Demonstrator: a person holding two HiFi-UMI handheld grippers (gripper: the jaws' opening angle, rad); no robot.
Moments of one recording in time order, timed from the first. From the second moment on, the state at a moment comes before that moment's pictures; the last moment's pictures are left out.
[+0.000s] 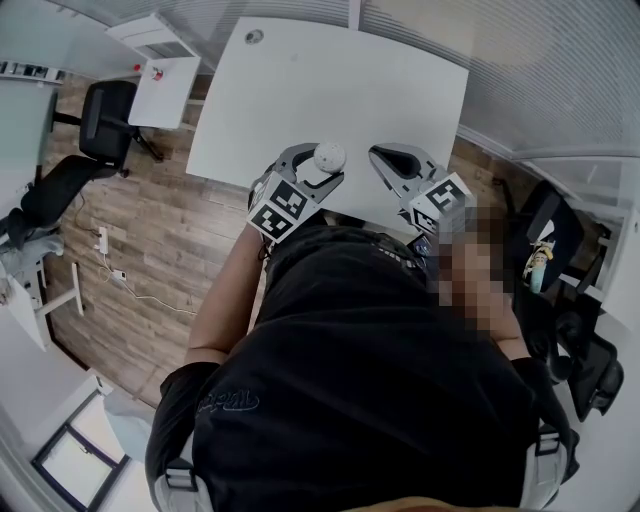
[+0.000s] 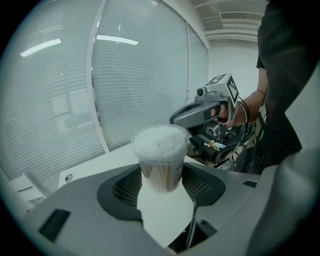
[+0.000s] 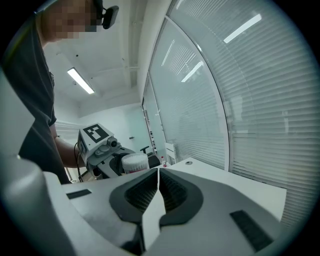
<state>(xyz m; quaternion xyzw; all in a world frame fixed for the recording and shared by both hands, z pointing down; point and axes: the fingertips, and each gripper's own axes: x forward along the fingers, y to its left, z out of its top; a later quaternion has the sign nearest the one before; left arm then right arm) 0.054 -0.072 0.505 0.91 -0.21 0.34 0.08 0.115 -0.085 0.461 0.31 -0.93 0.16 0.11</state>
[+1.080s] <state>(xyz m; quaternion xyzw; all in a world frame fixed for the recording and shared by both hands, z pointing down) 0.060 -0.070 0.510 0.91 -0.21 0.34 0.08 0.132 -0.086 0.475 0.33 -0.92 0.17 0.12</state>
